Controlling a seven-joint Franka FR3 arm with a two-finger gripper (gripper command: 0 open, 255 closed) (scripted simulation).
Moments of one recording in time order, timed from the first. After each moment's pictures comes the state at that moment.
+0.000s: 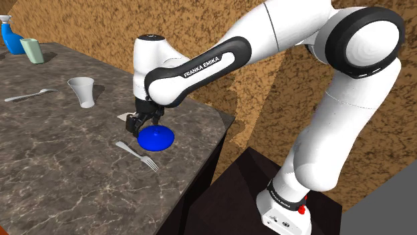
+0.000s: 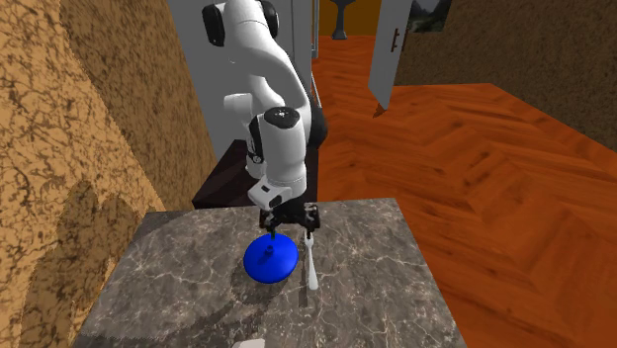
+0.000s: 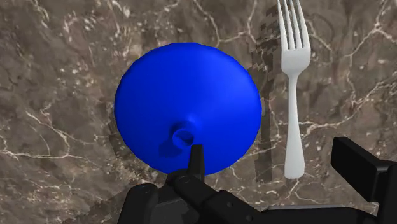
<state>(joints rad) 0.18 0.07 0.30 -2.16 -0.06 2.33 0.37</state>
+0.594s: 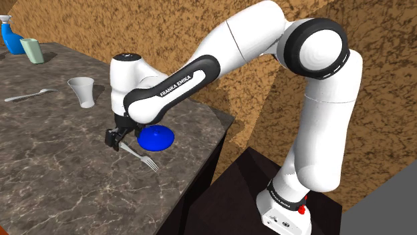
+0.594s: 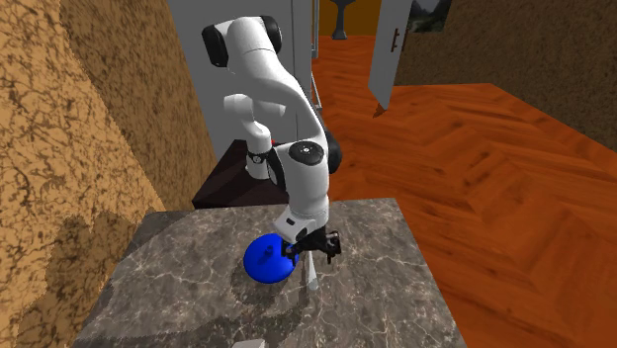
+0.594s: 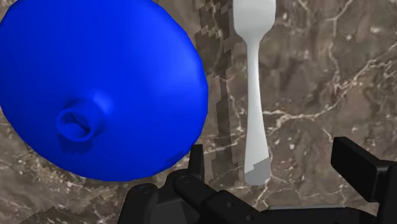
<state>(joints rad) 0.24 0.31 0.30 -2.00 -0.15 2.41 0.45</state>
